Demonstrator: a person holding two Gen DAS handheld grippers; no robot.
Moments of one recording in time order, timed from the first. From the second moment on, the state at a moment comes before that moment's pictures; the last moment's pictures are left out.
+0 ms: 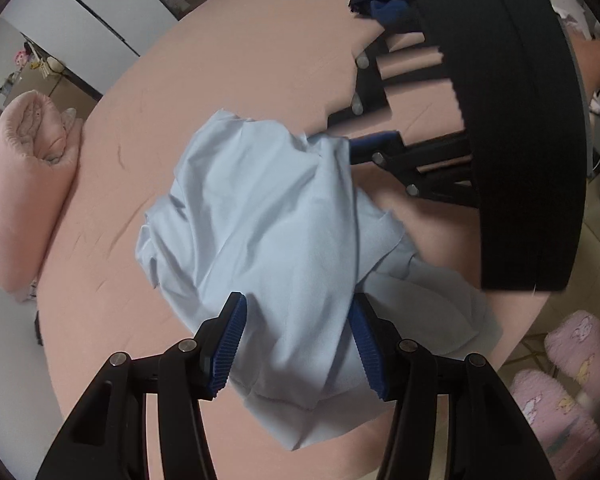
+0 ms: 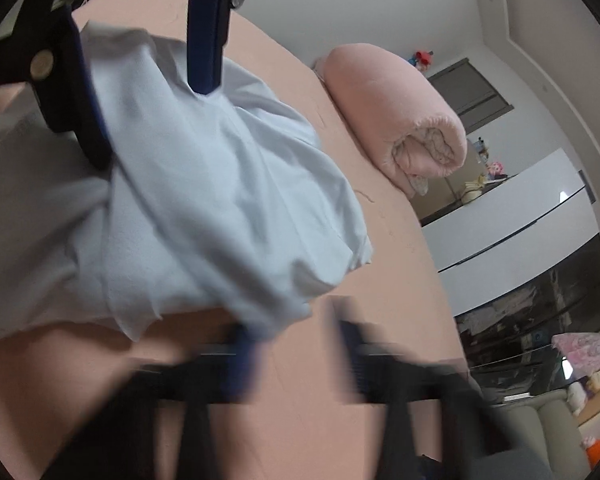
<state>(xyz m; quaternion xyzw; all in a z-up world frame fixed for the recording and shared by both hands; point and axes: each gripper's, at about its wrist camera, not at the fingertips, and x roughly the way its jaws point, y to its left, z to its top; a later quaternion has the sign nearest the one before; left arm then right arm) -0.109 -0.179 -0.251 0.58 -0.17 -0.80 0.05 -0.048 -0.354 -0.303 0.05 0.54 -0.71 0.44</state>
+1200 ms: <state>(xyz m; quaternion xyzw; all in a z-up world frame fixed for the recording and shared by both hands) -0.007 -0.199 -0.223 0.60 -0.08 -0.80 0.02 0.007 -0.315 -0.280 0.26 0.41 -0.66 0.58</state>
